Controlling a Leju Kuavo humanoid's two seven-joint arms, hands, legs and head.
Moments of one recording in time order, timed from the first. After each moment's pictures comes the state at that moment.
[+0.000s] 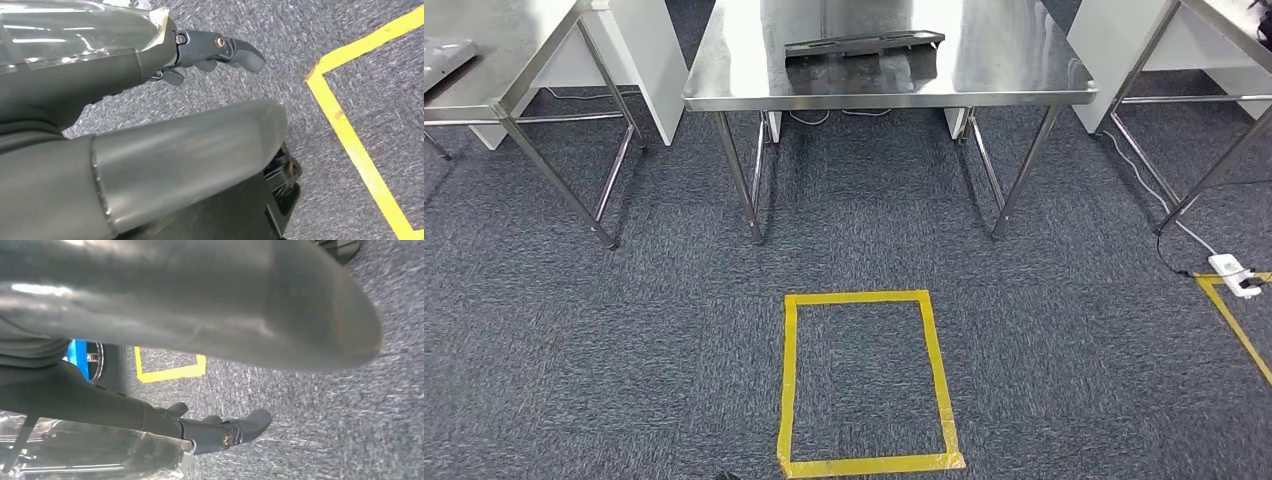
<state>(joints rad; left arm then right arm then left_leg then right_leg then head) -0.12 -0.21 0.69 -0.20 -0.88 0.34 -0.43 -0.10 0.04 -1.37 -0.21 1.54 -0.45 -0.07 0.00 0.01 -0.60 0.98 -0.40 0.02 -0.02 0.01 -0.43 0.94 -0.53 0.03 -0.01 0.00</state>
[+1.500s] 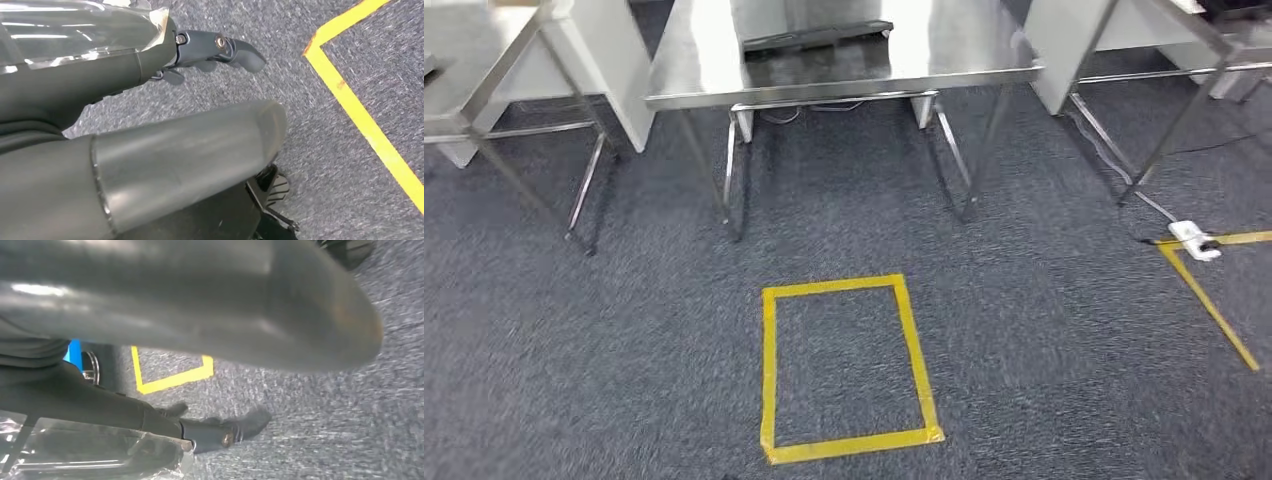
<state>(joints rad) -0.12 -0.22 0.69 -0.20 -0.90 0.34 -0.46 -0.10 0.05 -1.37 -0.21 1.50 -0.44 -0.09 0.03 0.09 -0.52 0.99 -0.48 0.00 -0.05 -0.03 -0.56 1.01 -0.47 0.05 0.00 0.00</state>
